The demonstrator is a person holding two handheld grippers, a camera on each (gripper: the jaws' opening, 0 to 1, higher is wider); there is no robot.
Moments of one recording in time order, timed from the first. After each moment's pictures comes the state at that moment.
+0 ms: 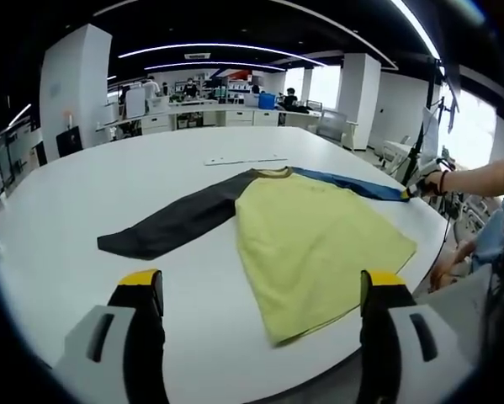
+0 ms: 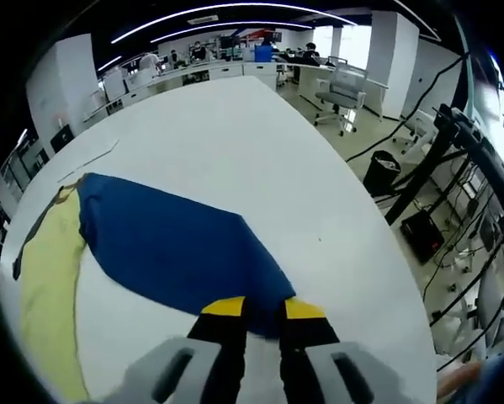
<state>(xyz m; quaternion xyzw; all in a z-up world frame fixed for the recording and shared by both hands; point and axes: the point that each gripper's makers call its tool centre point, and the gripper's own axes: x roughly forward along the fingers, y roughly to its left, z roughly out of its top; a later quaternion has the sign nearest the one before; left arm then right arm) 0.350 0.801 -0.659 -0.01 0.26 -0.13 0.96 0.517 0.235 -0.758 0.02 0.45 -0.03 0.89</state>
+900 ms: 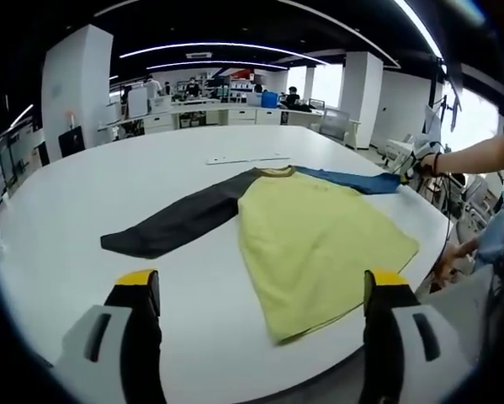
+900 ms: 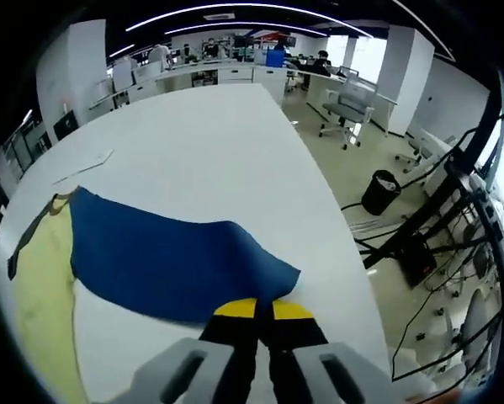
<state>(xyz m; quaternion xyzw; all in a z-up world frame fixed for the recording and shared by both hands) 0.350 0.803 -0.659 -0.01 0.27 -0.12 0.96 0.565 0.213 -0.723 -0.02 0.45 -0.03 0.89</state>
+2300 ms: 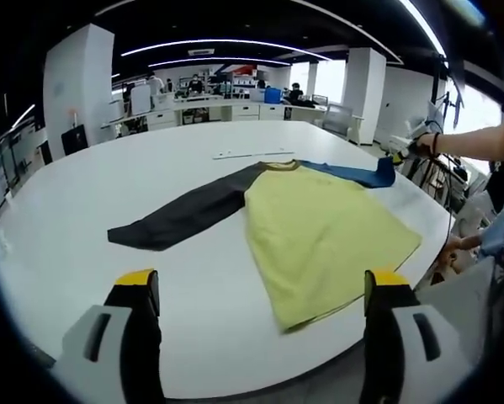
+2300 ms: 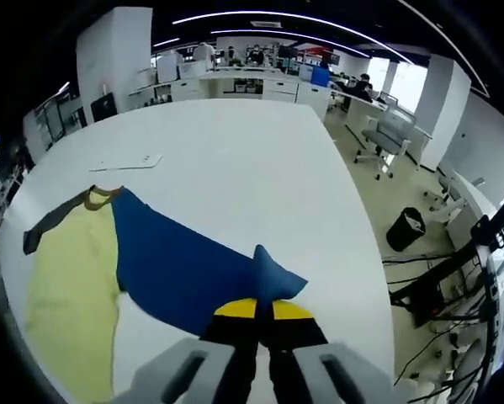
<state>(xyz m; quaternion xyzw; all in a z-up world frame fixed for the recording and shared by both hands) 0.338 0.812 -0.664 0.00 0.28 -0.12 0.95 0.602 0.286 -0.690 -0.08 0.43 0.07 0.90</state>
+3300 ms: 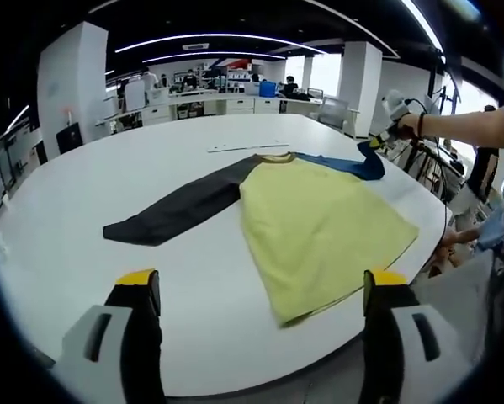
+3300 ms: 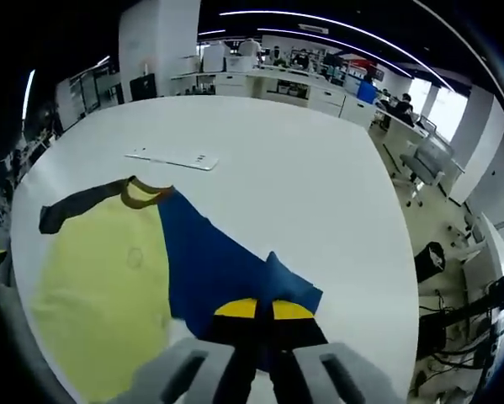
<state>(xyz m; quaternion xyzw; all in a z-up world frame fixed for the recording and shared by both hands) 0.336 0.810 -0.672 0.00 0.30 -0.13 0.95 0.630 0.371 -0.685 -0.12 0.43 0.15 0.88</state>
